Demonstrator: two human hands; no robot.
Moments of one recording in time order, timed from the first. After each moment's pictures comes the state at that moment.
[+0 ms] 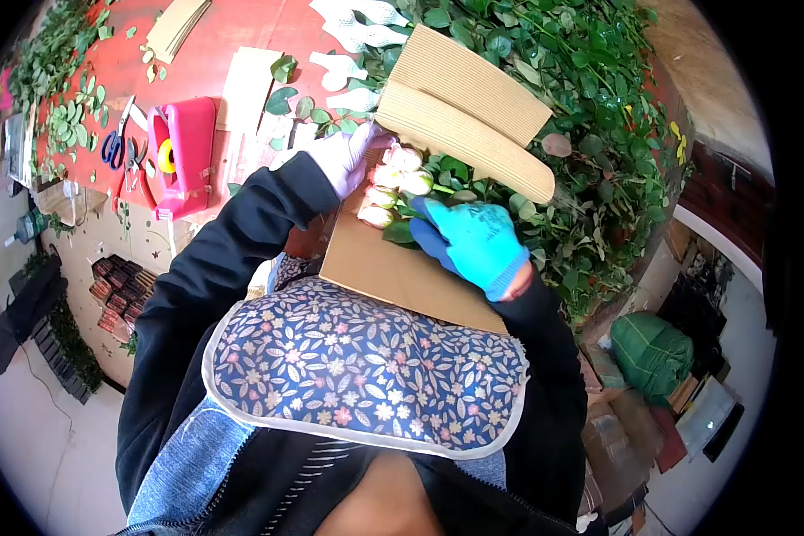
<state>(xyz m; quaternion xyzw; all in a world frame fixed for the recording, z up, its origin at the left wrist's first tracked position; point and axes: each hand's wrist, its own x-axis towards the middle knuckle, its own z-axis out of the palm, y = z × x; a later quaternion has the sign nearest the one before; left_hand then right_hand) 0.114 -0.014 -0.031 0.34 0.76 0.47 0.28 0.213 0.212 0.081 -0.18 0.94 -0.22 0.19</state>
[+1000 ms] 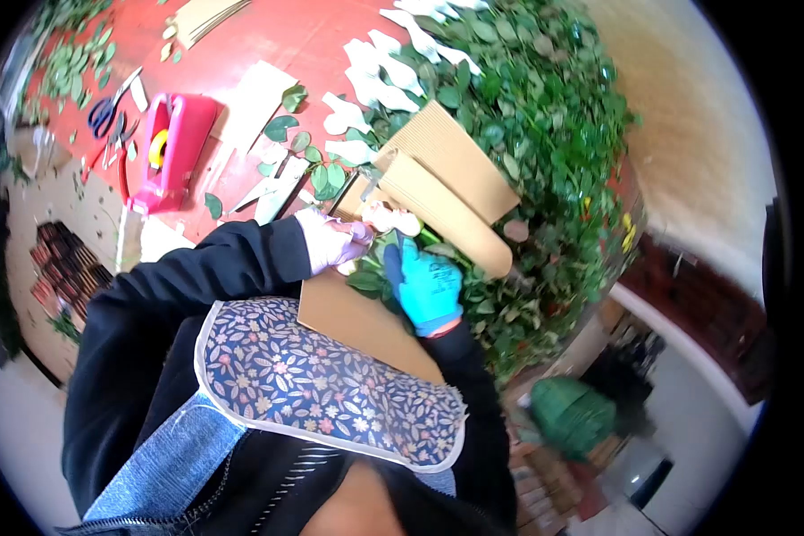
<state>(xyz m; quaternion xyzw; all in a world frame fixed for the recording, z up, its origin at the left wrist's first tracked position) 0.154 -0.019 -0.013 0.49 0.80 0.32 0.11 0.214 0.204 0.045 -0.14 0.98 -0.03 0.10</state>
